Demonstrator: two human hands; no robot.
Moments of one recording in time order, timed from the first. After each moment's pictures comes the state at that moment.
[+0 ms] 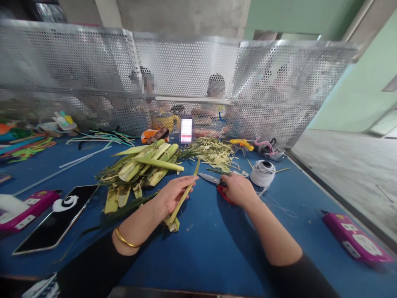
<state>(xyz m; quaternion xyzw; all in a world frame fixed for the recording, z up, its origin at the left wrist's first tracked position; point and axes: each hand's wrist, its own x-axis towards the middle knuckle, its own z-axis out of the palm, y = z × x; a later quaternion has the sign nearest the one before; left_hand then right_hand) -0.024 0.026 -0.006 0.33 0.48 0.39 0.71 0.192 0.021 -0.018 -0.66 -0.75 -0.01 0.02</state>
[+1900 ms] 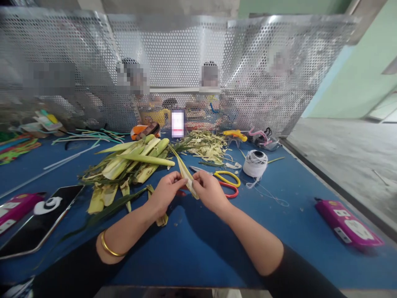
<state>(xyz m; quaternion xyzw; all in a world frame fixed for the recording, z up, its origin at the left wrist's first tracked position) -0.008 0.014 -0.022 0.53 0.47 0.42 0.56 0.136 -0.001 -0.034 -0.54 -0.67 0.30 0.40</state>
